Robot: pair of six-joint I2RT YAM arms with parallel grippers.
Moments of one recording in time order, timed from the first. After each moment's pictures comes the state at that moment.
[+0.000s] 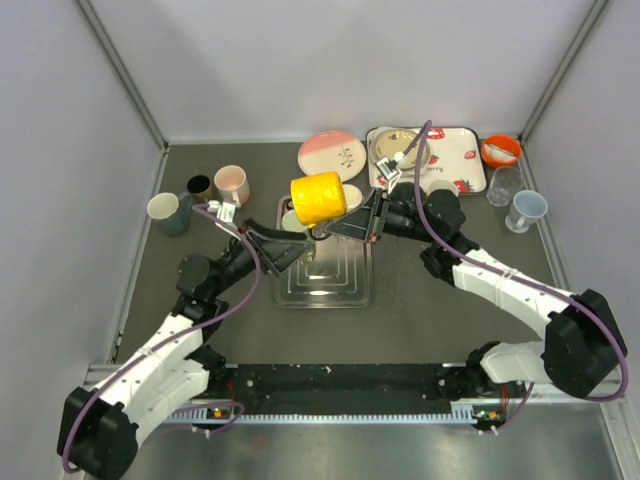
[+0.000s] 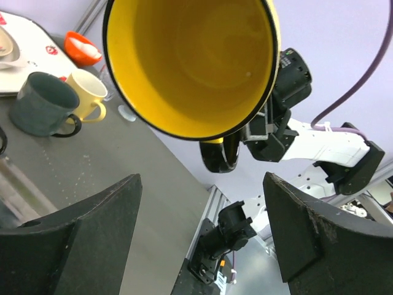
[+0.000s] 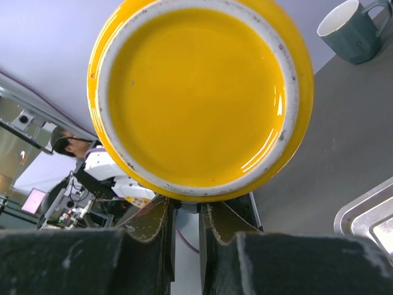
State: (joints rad) left arm -0.43 0.79 0.40 0.71 0.55 -0.99; right arm 0.63 1.28 0.84 0.67 -0.74 1.05
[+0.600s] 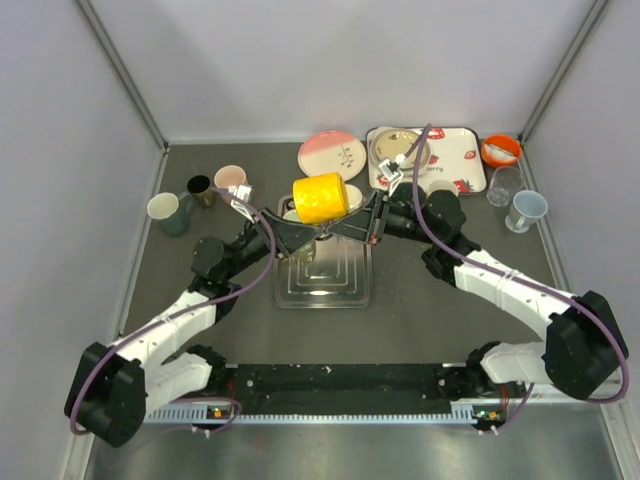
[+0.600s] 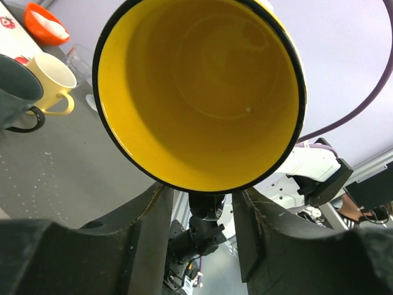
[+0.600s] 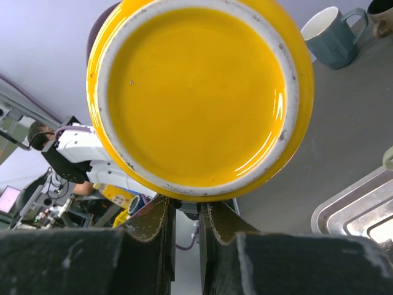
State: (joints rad) left arm -0.46 1.02 0.48 0.91 0.59 -1.16; right arm 0.63 1.28 0.82 0.64 -0.75 0.97
